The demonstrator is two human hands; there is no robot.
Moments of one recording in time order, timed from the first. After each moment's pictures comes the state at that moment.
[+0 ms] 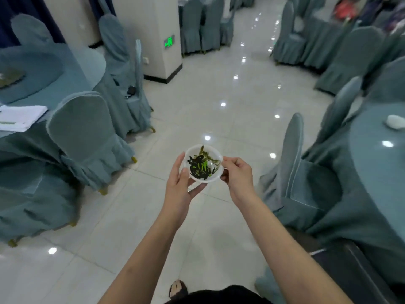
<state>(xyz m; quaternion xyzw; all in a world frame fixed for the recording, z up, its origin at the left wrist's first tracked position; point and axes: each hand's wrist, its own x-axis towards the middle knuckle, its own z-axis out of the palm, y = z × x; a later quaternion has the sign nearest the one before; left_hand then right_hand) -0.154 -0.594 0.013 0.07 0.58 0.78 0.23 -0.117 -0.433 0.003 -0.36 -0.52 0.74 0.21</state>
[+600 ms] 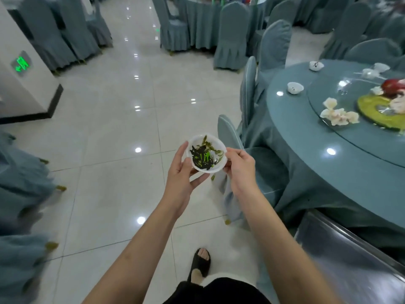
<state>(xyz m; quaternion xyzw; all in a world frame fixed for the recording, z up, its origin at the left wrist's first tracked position) -0.320 -0.282 0.009 0.24 0.52 0.67 0.47 -0.197 -0.175 -0.003 -0.52 -0.38 0.64 0.43</state>
